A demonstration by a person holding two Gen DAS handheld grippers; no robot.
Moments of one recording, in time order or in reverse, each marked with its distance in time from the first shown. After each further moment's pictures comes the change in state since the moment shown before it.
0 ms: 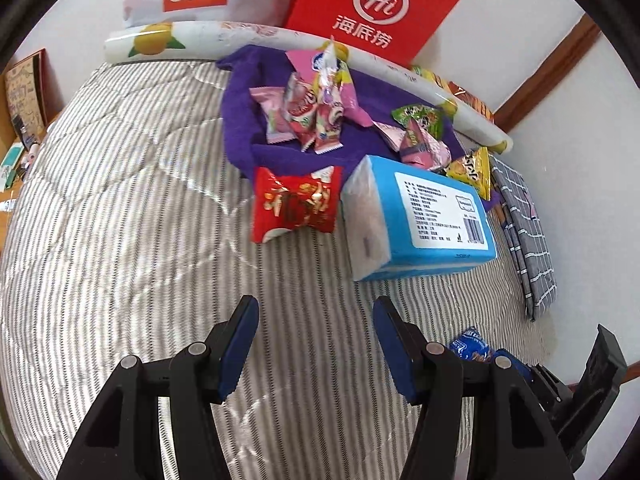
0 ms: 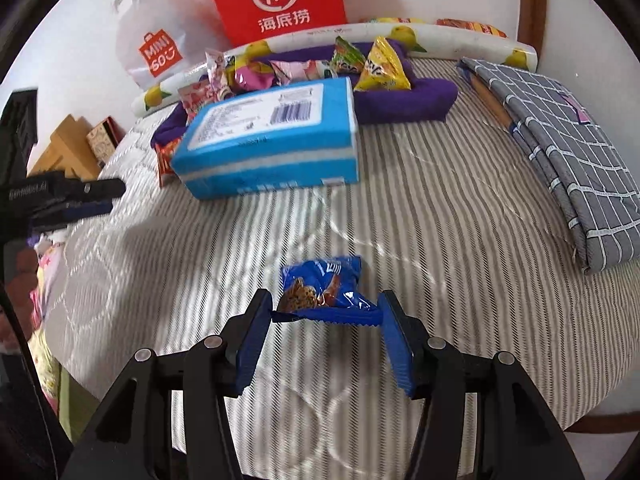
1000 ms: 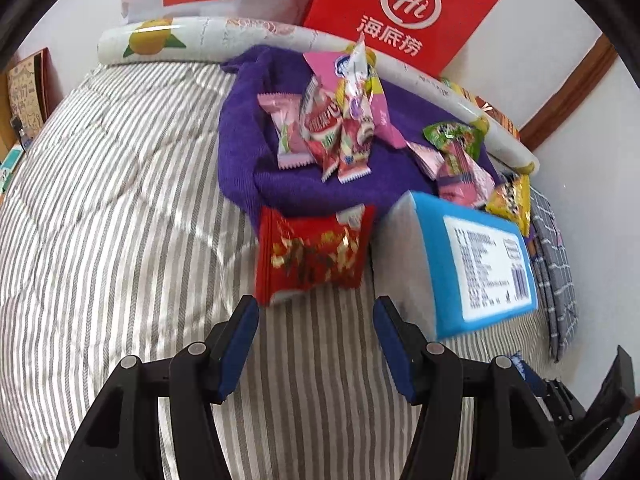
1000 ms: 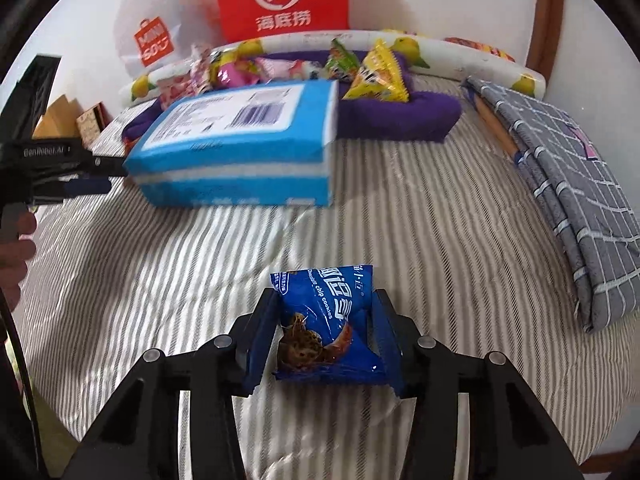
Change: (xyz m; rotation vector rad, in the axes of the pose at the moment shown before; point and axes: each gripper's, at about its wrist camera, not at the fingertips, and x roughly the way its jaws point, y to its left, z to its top) left arm 0.045 0.009 0.033 -0.037 -0.063 0.050; right arm 0.034 -0.016 0.022 -0.066 -0.088 -0.075
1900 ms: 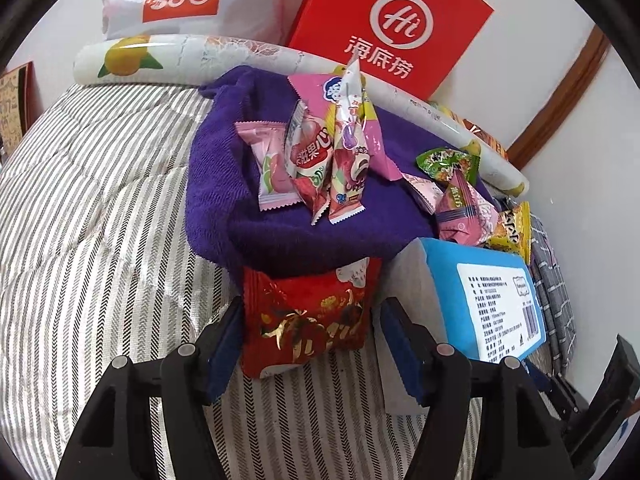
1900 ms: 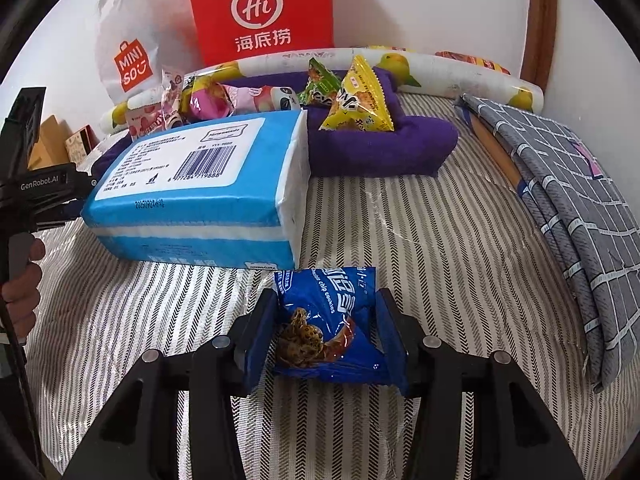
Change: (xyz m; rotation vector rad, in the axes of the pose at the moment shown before) left arm 0.027 0.002 0.015 0.037 -0.108 -0.071; right arm 0.027 -0.011 0.021 0.009 -0.065 -0.007
